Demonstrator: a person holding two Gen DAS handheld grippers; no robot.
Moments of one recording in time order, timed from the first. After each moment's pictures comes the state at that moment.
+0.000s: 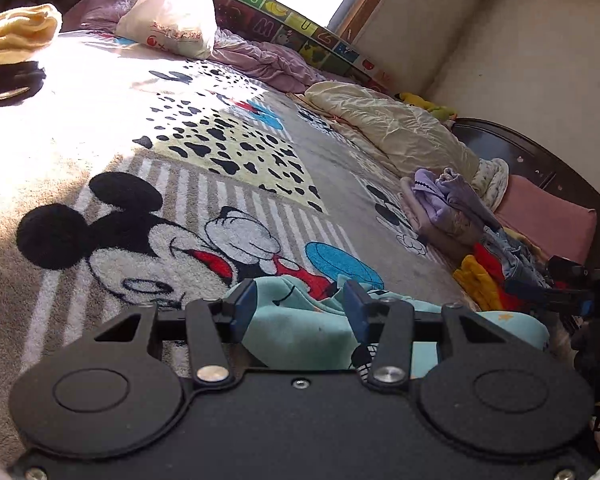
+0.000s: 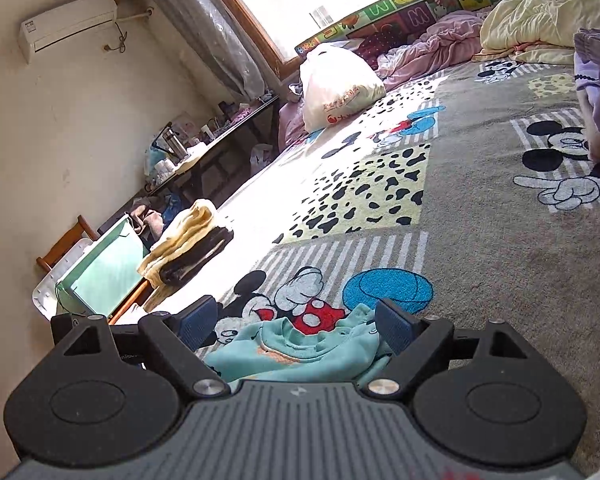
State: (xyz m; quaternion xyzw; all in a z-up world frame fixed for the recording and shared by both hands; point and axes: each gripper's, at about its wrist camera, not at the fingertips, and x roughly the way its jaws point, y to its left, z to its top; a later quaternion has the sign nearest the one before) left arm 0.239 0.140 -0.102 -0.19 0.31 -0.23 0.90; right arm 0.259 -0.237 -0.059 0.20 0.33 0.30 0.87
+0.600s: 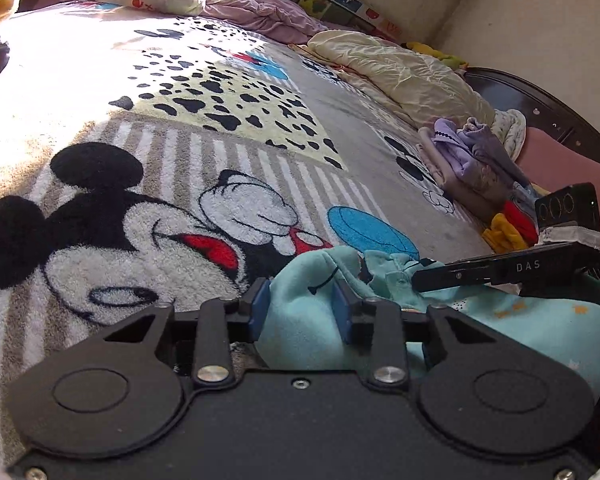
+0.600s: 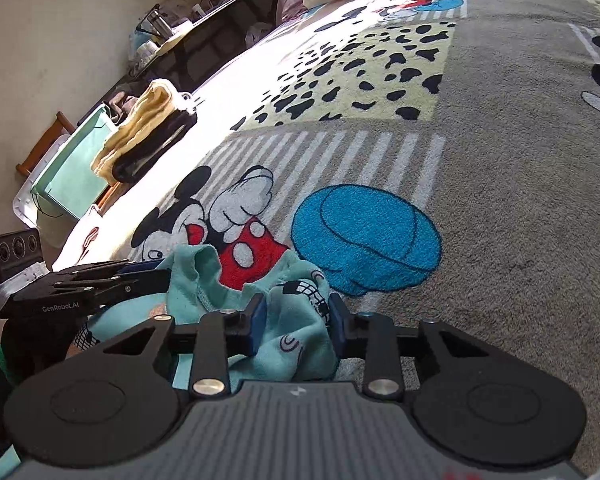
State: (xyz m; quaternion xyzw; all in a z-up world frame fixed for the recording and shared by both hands) left arm 0.282 0.114 -0.129 -0.14 0.36 -0.24 0.89; right arm 0.345 -0.191 -0.138 0.13 0.45 0.34 0.81
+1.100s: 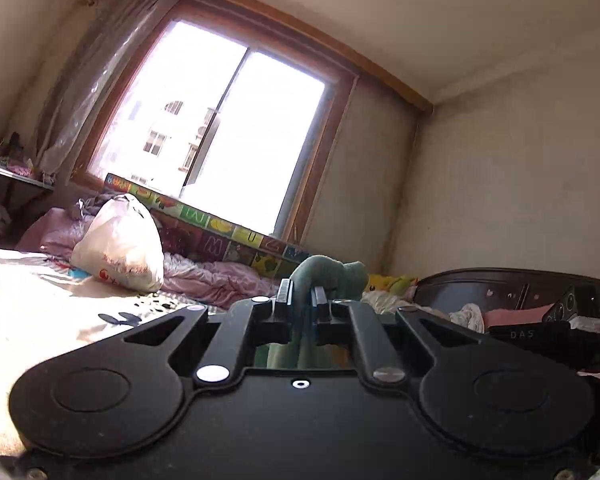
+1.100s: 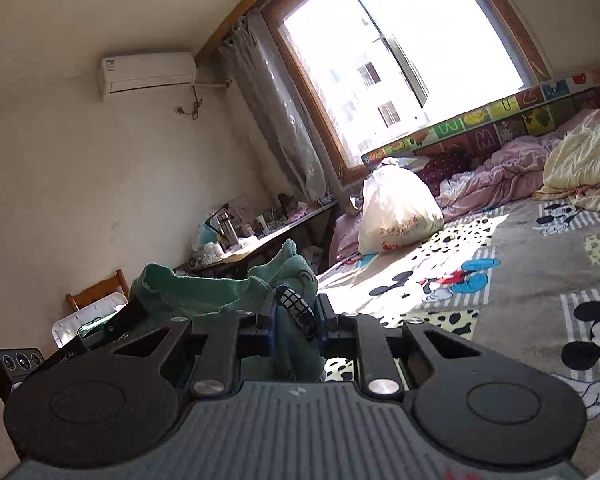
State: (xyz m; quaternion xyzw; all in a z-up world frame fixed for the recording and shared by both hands) left arm 0.198 0.092 0.024 -0.17 -0.08 -0.23 0.96; right arm 0.266 -0.264 0.076 0.17 0.09 0.36 0.91
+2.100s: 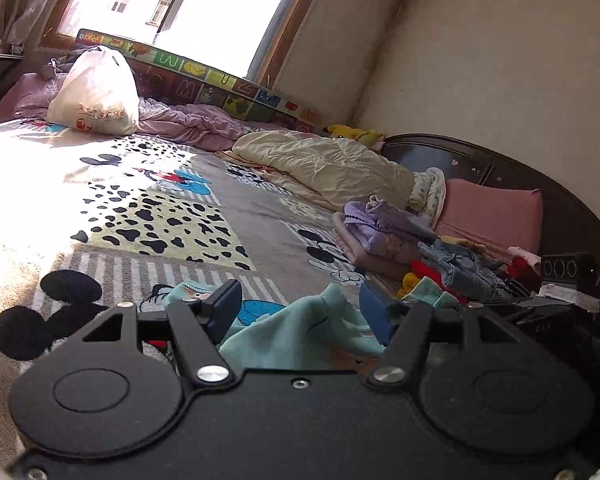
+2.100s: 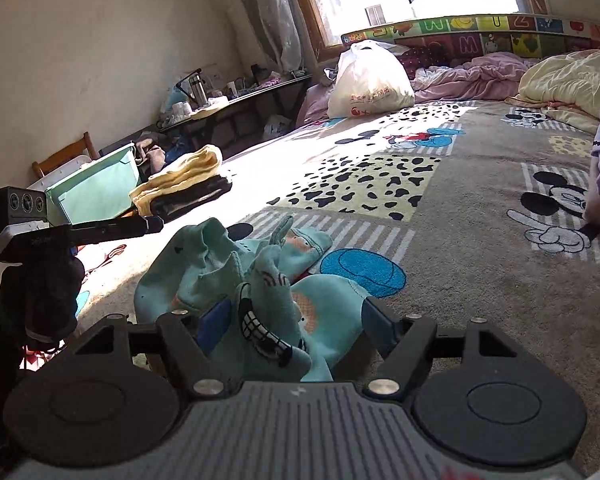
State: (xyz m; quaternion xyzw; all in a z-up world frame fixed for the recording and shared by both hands) left arm 0.199 0.112 -0.051 -0.13 0.20 -0.31 0.92; right arm 0.209 -0.239 -0.062 0.07 0.29 0.33 0.90
